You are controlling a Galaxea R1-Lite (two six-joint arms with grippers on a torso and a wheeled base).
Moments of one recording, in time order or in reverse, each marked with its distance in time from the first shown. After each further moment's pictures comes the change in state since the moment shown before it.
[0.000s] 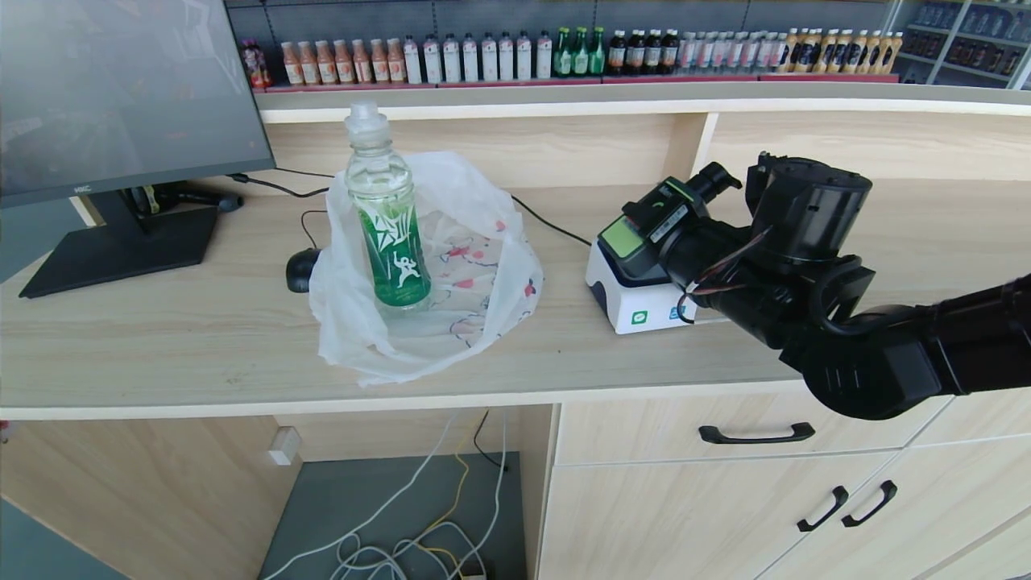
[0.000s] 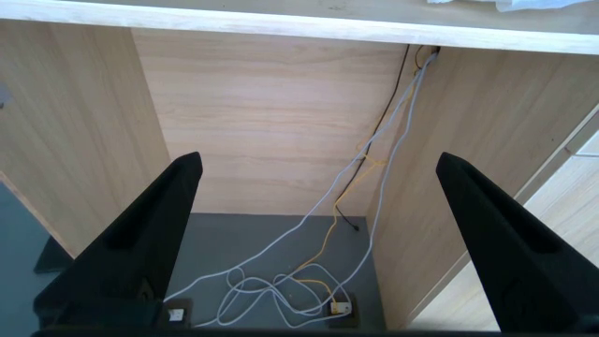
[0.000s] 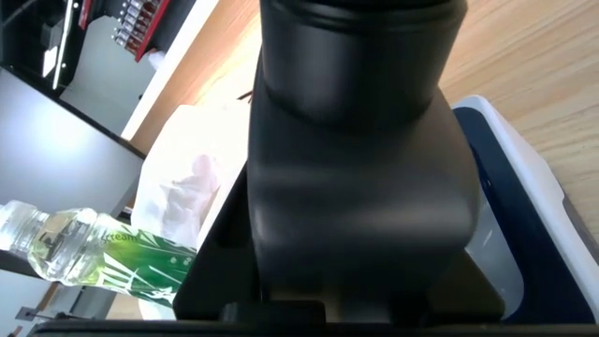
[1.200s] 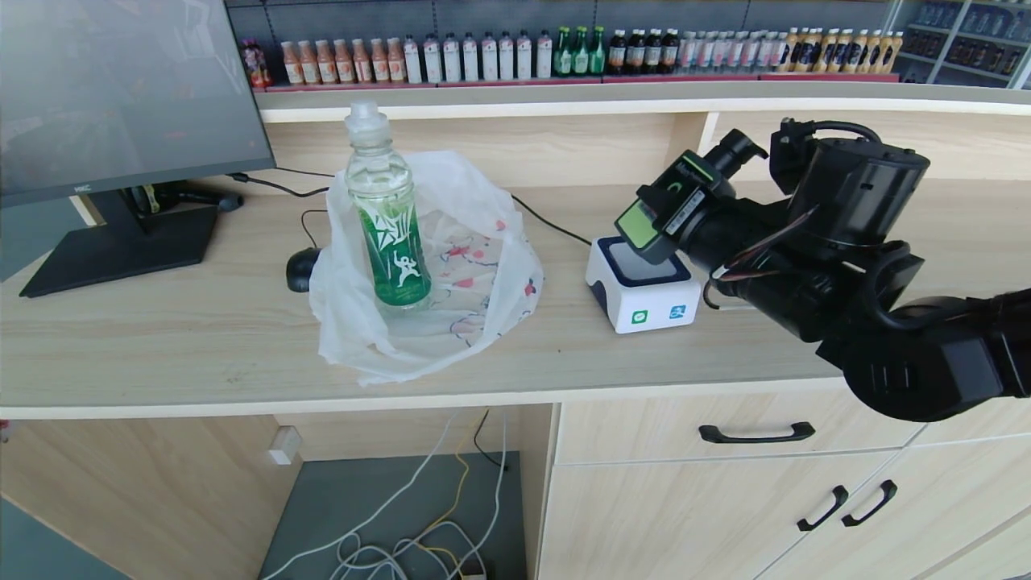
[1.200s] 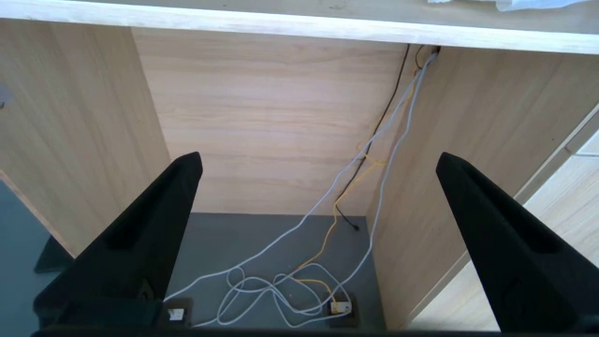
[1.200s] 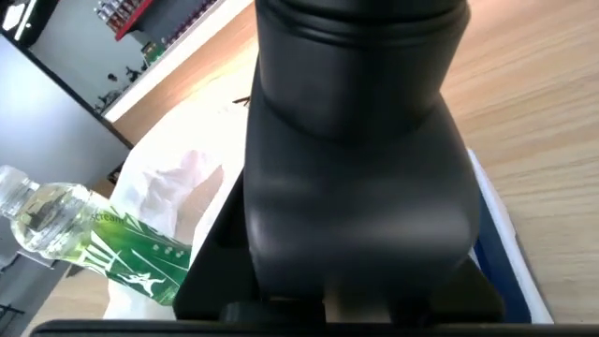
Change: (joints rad) left arm 0.000 0.000 0.000 0.000 0.000 0.000; right arm 0.008 -0.088 0.035 0.000 -0.020 -0.222
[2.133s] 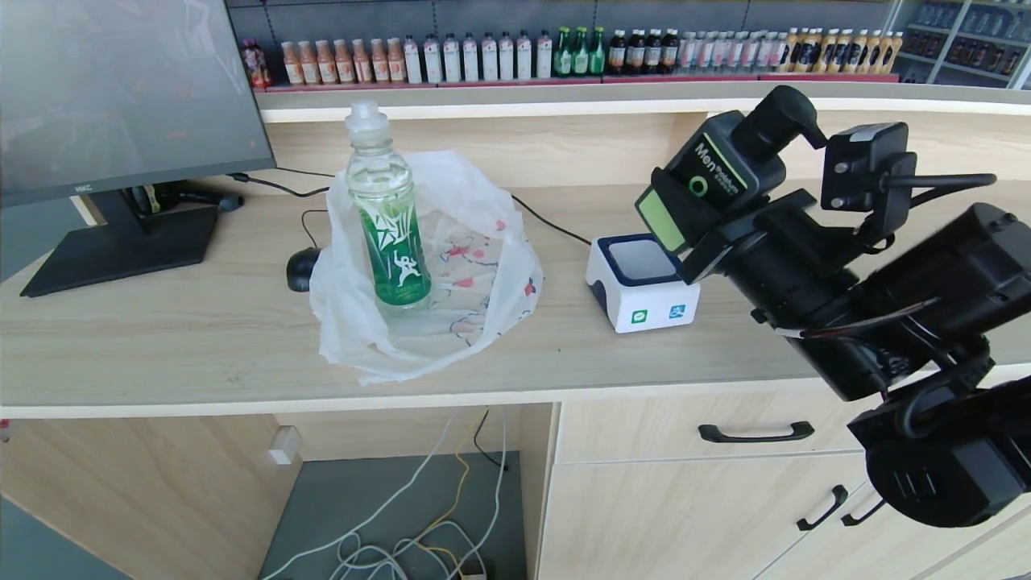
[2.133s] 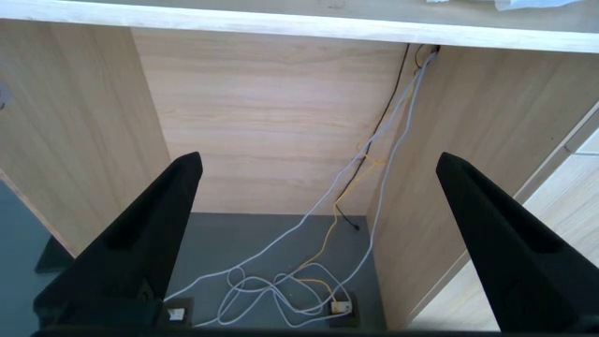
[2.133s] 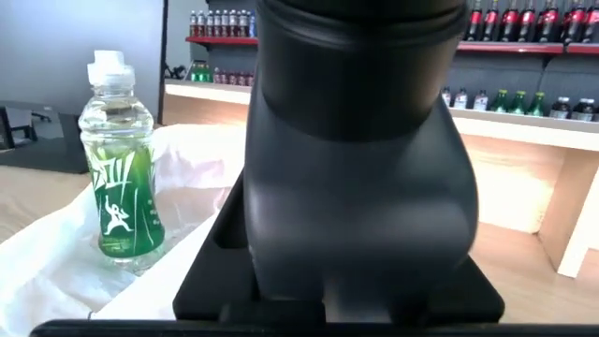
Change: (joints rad) left arm 0.000 0.000 0.000 0.000 0.000 0.000; right arm 0.016 -0.016 0.320 -0.696 0.240 -0.688
